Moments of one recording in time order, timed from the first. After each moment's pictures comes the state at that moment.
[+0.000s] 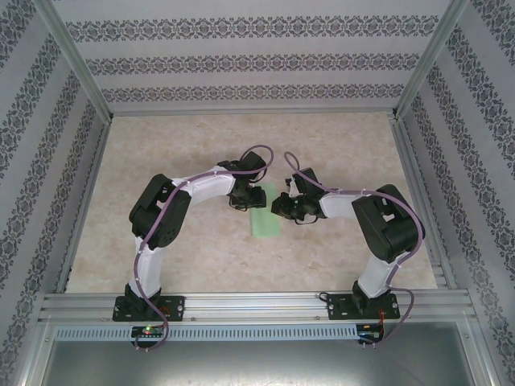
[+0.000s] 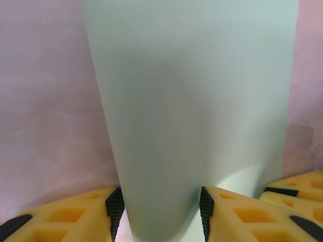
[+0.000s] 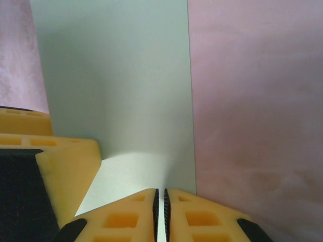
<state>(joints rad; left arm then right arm) -0.63 2.06 1.44 -0.66 0.15 -0.65 0.45 1.77 0.79 0.00 -0.49 0.73</state>
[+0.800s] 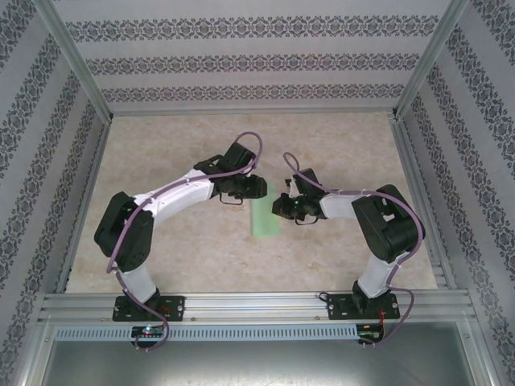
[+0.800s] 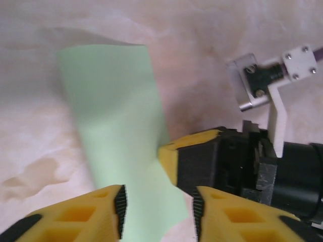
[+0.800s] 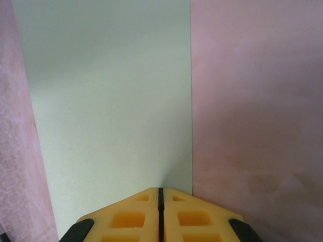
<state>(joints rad) -0.63 1.77 1.31 -0.51 0.24 -0.61 0.45 1.77 0.78 0.01 -0.48 0.71</state>
